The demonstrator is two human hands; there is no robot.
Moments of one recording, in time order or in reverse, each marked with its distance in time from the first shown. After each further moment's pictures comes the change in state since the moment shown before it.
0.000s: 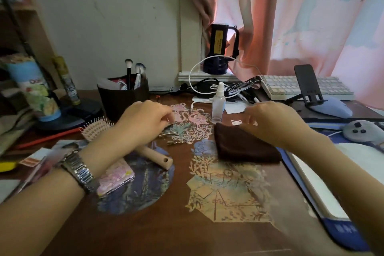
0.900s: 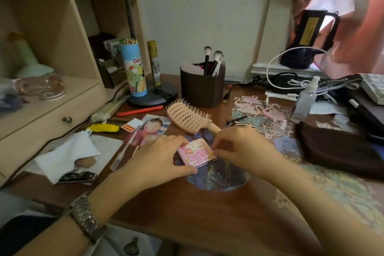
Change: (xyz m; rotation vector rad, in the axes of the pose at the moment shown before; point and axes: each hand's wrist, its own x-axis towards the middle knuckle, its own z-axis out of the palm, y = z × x) left_hand -0.147 -0.088 0.034 -0.169 -0.177 -0.280; right_hand 0.024 -0.201 0.056 0.537 -0.135 -0.367
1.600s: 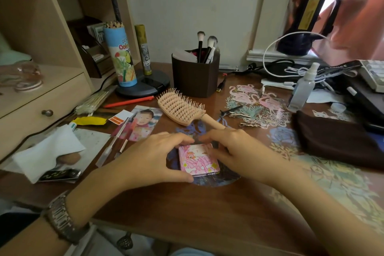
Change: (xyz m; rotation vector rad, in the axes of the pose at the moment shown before) left_hand -0.002 0.002 -0.002 -0.070 -0.118 0.149; right_hand -0.014 -0.003 0.002 0.096 -0.154 -0.021
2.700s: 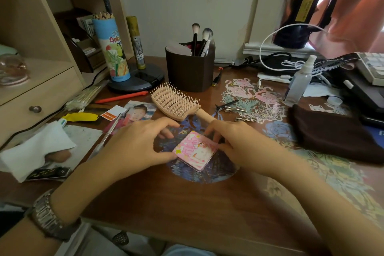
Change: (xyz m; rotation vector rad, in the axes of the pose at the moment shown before) left_hand 0.005 -0.004 -0.007 0.023 0.174 -0.060; right_hand 0.002 0.012 -0.002 -0.029 -0.045 0.100
